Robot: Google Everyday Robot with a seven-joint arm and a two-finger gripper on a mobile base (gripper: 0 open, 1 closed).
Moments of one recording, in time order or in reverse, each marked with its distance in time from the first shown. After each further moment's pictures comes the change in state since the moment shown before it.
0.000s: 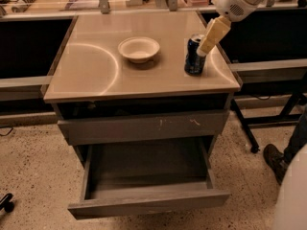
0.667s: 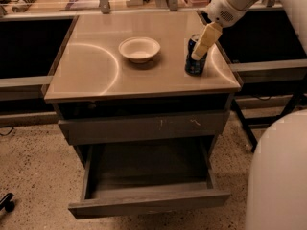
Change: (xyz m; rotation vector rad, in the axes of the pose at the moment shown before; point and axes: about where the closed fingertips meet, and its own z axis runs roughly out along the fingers) arm 0.000 -0.004 0.039 -0.066 0.021 0.003
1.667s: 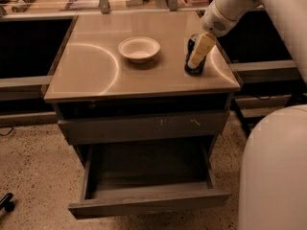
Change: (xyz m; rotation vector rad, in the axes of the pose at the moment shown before) arm 0.013 0.008 0.035 -0.058 0.028 0.009
